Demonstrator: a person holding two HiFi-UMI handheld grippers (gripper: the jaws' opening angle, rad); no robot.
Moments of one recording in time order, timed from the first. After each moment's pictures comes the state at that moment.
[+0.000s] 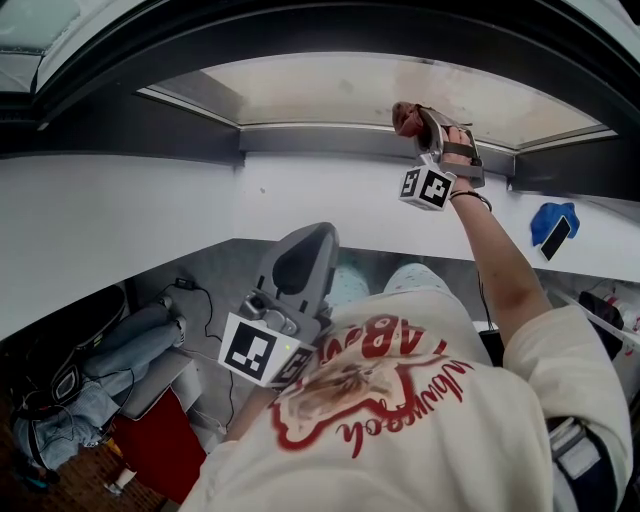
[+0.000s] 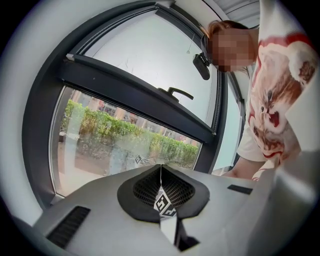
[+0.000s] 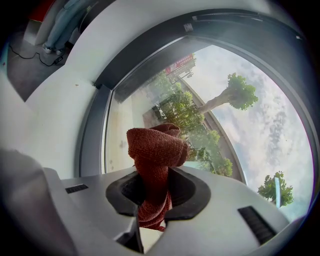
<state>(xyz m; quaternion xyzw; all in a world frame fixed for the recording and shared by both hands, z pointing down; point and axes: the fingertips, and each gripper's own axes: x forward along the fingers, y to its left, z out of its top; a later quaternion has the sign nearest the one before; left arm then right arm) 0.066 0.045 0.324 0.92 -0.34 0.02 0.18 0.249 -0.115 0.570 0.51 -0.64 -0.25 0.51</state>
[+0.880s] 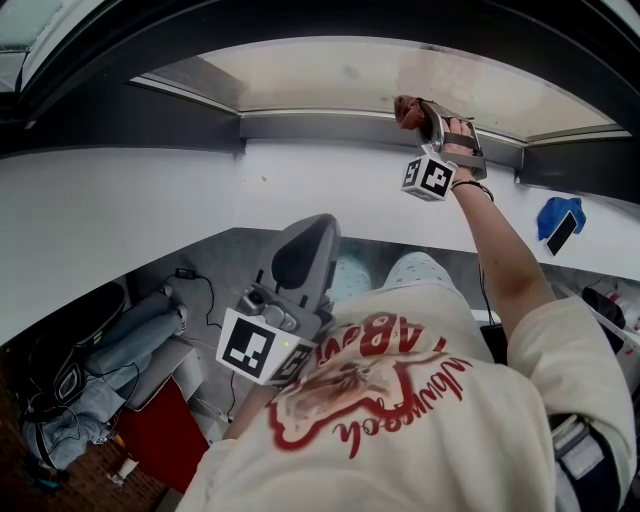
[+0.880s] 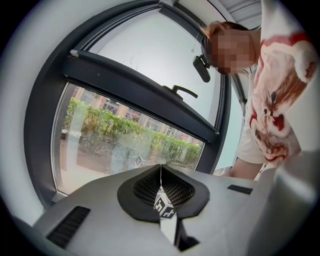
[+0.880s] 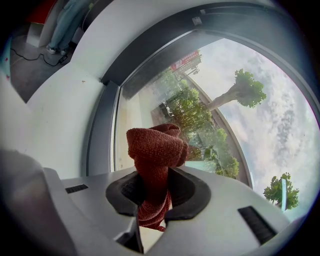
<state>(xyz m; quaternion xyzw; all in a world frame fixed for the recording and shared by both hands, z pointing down) 0.054 0.028 0.334 0.92 -0.34 0.02 0.20 0.237 -0.123 0.611 0.49 -0.65 -0.23 0.54</state>
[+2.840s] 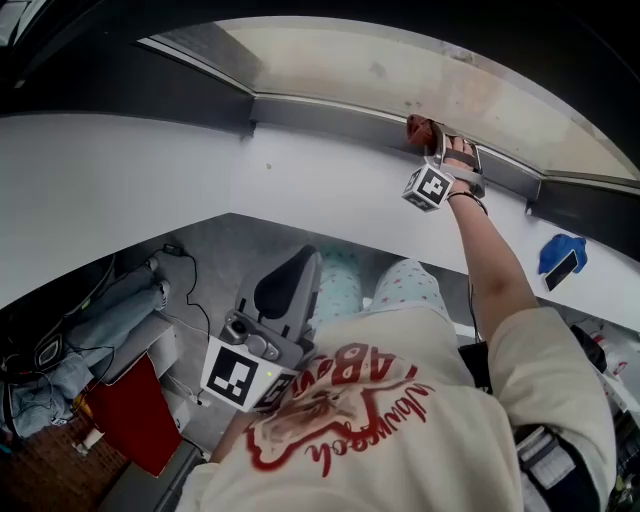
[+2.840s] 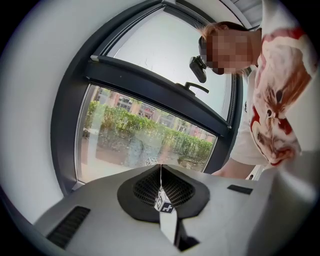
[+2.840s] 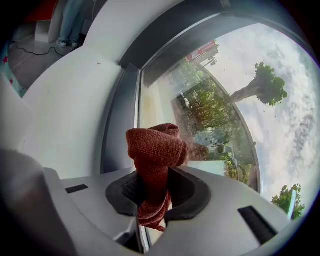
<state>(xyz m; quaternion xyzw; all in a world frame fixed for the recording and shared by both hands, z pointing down) 0.016 0.038 0.366 0.88 -0.41 0.06 0.21 0.225 -0.132 0.719 0.42 -0.65 -0.19 0.60</state>
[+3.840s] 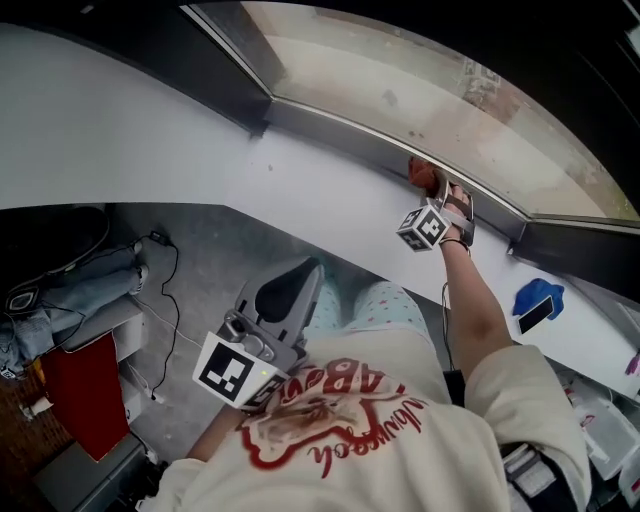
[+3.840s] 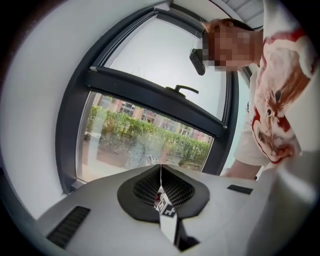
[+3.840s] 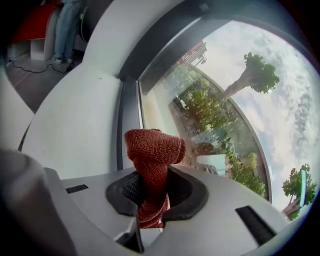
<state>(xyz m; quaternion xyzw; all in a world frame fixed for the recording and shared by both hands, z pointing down) 0.035 0.082 0.361 0.88 -0.43 0.04 0.20 0.231 -0.086 0.706 0.44 -0.69 -0.14 0.56</state>
